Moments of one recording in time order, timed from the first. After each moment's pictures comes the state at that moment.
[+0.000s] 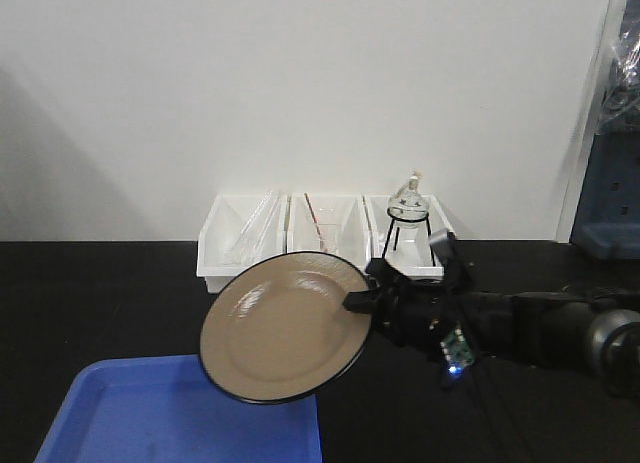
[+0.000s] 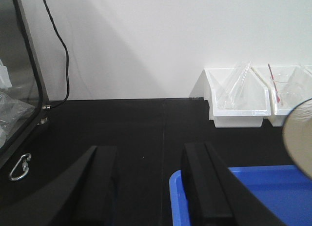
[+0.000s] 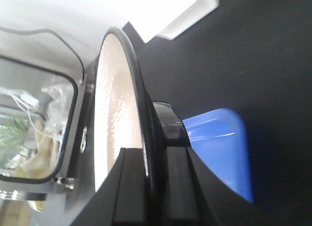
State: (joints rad) left arm 0.11 0.63 -0.60 -0.07 0.19 0.12; right arm 0.21 2.02 -1.41 1.66 0.59 -0.82
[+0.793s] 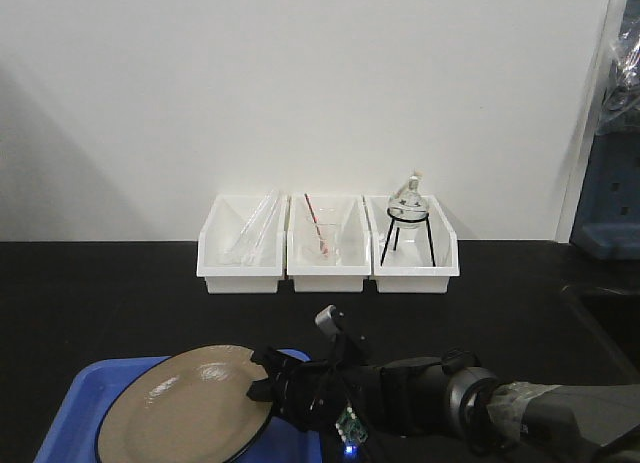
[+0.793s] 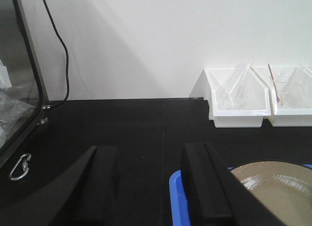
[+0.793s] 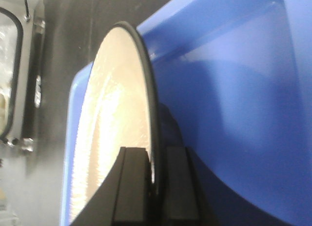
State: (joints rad) left arm 0.11 0.63 -0.60 -0.07 0.19 0.12; right arm 0.49 2.22 -1.47 1.72 0.41 -0.81
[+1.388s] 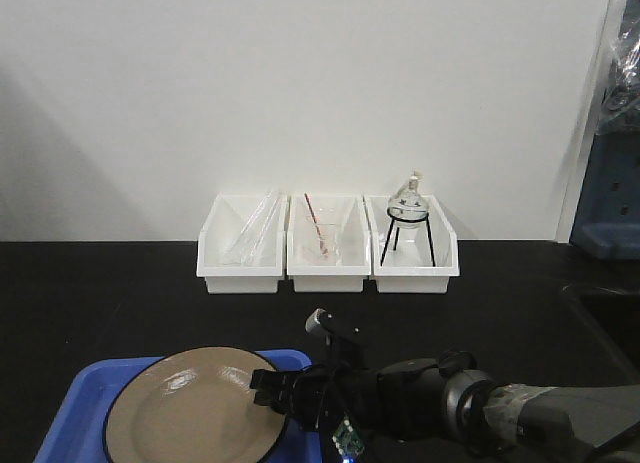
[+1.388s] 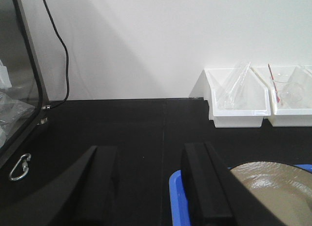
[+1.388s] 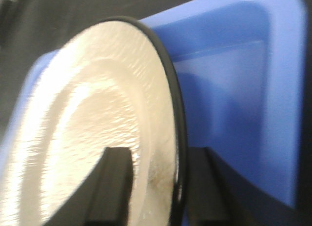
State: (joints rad) left arm 0.11 0.63 -0.60 -0.07 0.19 0.12; right arm 0.49 2.23 -1.47 1.64 0.31 -1.00
